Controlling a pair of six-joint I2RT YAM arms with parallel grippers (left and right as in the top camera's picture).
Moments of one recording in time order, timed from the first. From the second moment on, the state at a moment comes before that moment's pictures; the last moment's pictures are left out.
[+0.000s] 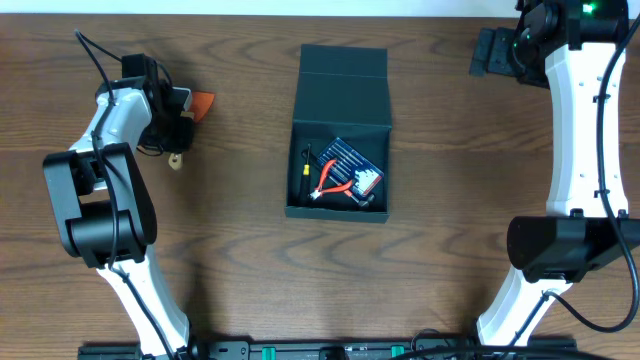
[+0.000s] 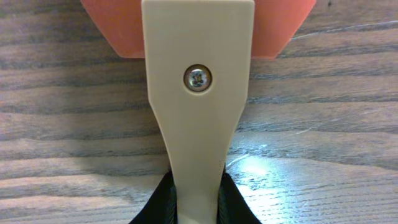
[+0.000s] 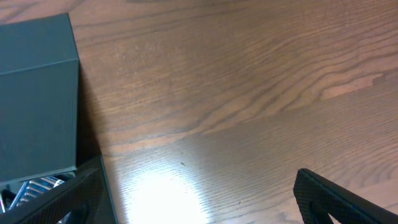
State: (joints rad) left arm 0.16 2.16 1.55 -0.83 0.09 0.28; right arm -0.01 2.02 2.31 -1.47 0.15 0.25
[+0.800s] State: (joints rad) left arm 0.15 2.16 1.55 -0.84 0.09 0.27; right arm -0.01 2.02 2.31 -1.47 0.15 0.25
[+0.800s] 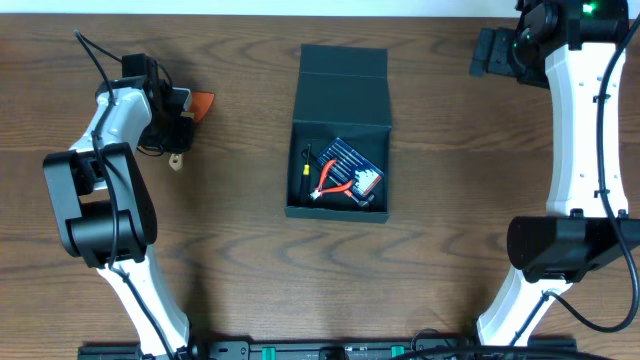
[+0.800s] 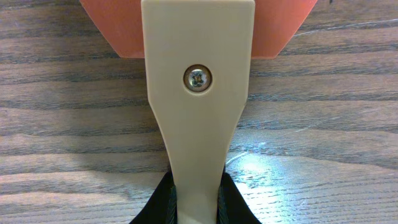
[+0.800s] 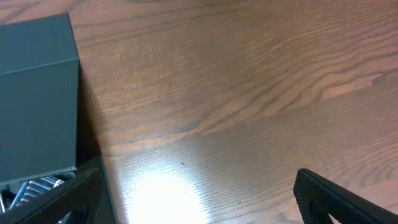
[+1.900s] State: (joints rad) left arm 0.10 1.76 1.55 -0.83 0.09 0.27; right arm -0.01 2.02 2.31 -1.47 0.15 0.25
